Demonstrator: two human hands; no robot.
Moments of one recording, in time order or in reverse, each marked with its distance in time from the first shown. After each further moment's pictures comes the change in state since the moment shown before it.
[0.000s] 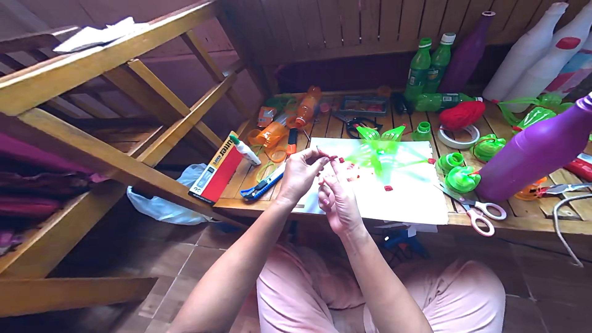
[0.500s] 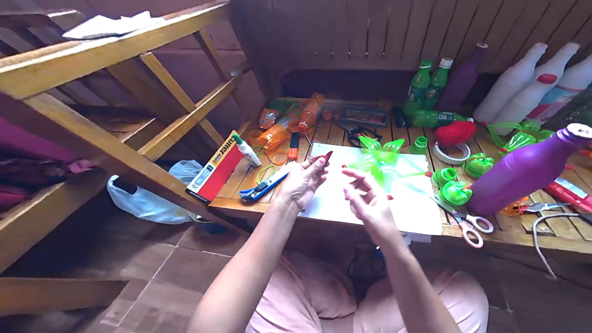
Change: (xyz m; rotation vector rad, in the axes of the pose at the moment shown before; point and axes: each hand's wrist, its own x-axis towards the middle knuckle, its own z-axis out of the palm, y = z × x) left_hand -0.001 -0.001 0.002 -0.975 0.007 -0.487; right_hand -0.031 -0.066 -0.003 -0.869 -0.122 -0.316
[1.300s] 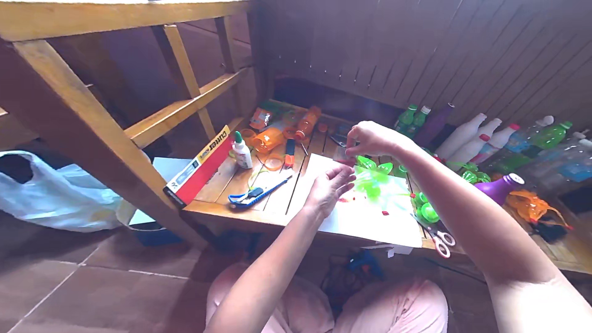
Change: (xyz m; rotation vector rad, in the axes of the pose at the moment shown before) left_hand 0.004 -0.010 0.030 -0.181 -0.146 0.006; right_hand 0.182 -0.098 0.018 -1.441 -0.743 0.153
